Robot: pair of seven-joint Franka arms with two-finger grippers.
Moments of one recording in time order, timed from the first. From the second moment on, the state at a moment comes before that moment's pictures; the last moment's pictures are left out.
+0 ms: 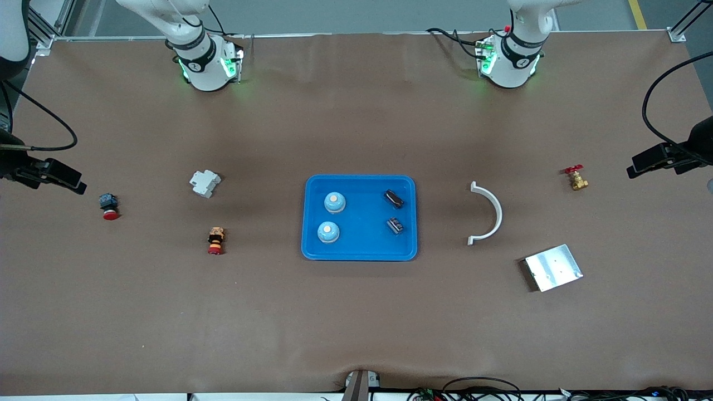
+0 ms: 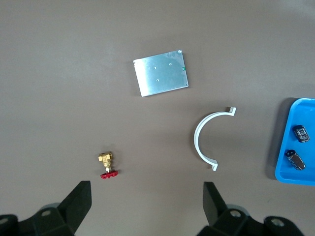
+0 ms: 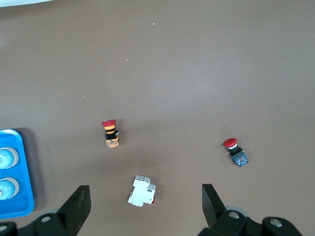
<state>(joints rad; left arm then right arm) 0.17 0.10 -0.12 -1.53 -0.03 1.61 -0.04 -0.12 0.08 0.06 -1.56 0.01 1.70 0.08</state>
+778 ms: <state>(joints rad) 0.09 0.10 -0.03 -1.53 -0.03 1.61 -0.04 -0.12 0.01 0.06 -1.62 0.02 1.71 0.08</state>
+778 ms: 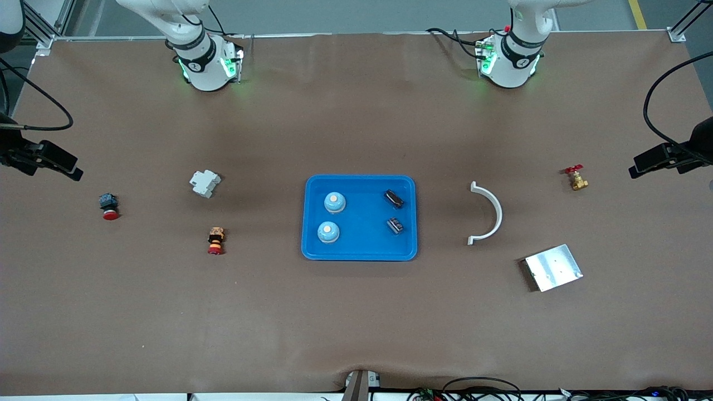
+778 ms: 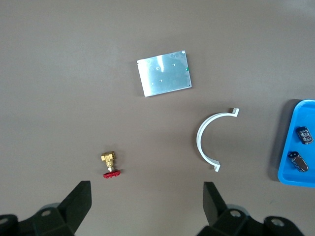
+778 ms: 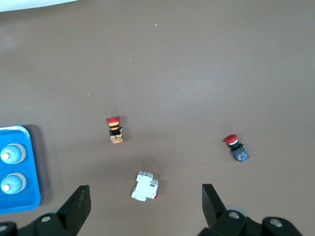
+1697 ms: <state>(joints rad) 0.00 0.10 0.07 -1.53 -0.03 1.61 -0.04 -0.12 -0.01 0.06 -1.62 0.02 1.67 0.08</state>
